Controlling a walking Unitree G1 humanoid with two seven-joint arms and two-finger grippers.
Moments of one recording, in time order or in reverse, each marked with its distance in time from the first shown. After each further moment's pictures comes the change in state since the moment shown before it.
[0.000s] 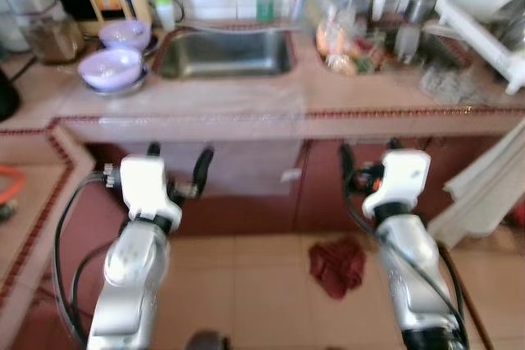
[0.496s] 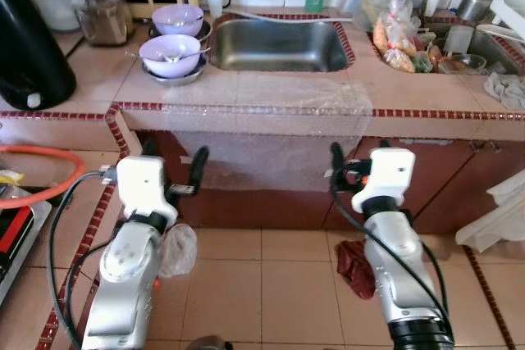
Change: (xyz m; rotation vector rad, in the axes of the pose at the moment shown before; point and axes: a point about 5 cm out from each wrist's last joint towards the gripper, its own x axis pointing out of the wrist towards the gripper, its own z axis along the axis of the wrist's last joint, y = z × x) left arm -0.011 0.009 -0.013 0.024 0.049 0.027; right arm 0.007 0.016 -0.002 -0.020 0.014 -0.002
